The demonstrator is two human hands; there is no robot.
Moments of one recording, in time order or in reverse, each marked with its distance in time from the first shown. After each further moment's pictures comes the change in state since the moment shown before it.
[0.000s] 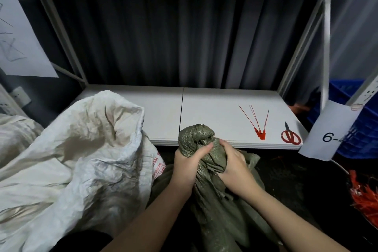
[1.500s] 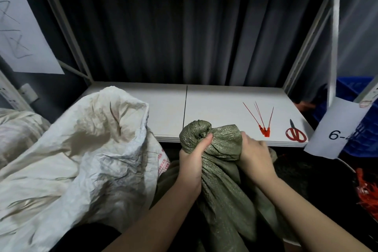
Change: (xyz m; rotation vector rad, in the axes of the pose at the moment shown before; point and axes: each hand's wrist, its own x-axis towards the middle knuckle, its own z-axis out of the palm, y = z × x) left_hand -0.009 0.004 0.011 -0.235 0.107 -0.083; right_hand 0.027 0.046 -0.008 -0.723 0.174 -0.106
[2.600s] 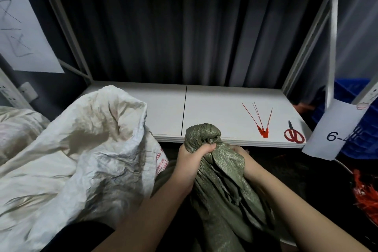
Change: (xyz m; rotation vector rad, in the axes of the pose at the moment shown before) left_hand 0.012 -0.001 -0.016 0.304 -0.185 0.054; right_hand 0.004 -0.026 -0.026 1.276 -0.514 0.364
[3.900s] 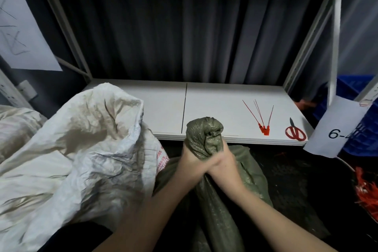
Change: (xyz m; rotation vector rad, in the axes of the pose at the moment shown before) left_hand 0.003 -0.018 -0.009 0.437 -0.014 0.122; right_hand -0.022 0.002 0.055 -0.189 0.347 -0.270
